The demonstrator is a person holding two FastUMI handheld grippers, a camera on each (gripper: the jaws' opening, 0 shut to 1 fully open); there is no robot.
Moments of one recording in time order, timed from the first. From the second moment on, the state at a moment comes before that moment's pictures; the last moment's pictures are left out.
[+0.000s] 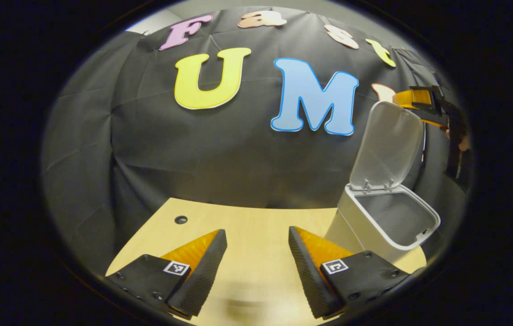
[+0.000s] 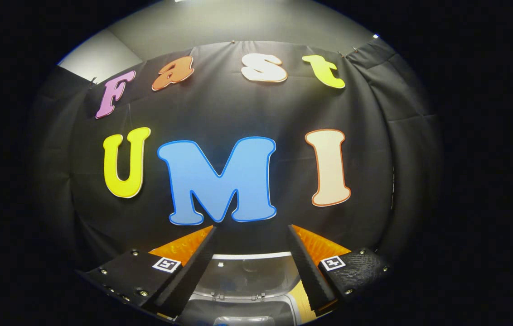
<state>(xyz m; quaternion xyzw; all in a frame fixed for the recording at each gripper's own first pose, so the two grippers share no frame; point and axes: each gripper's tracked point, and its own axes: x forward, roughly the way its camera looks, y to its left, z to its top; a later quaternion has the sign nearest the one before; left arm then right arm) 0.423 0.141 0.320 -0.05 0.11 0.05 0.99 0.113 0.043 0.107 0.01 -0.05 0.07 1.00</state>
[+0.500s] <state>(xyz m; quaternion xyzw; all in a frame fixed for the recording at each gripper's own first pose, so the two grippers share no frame) 0.422 0.105 0.326 -0.04 0.10 0.02 0.99 0.050 0.036 0.061 -0.02 0.04 0.10 0.99</state>
